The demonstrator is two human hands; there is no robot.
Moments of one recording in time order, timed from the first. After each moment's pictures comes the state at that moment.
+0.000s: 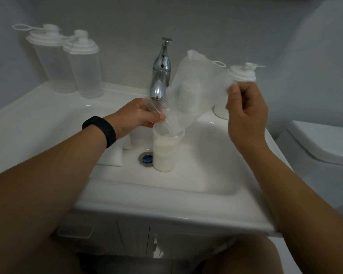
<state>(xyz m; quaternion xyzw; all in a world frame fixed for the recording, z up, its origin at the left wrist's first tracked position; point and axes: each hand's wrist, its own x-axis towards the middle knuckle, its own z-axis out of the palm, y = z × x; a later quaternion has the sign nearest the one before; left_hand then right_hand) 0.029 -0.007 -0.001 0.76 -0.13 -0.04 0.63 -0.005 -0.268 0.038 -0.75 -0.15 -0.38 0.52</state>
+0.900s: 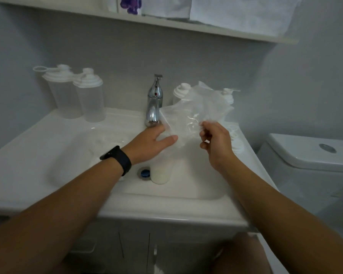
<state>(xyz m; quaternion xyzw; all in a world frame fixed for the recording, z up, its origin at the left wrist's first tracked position) -0.019 -0.048 0.019 0.86 -0.17 0.03 0.49 -0.014 -0.260 0.038 -0.66 0.02 -0.08 0.75</state>
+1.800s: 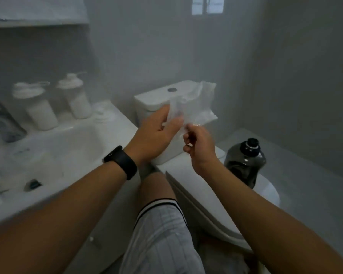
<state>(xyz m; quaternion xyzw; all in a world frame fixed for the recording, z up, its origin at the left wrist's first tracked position) -0.234 -0.326 0.066 0.73 -0.48 -0.03 0.49 -0.293 -0.461 -0.001 -0.53 0.18 -0.30 0.77</state>
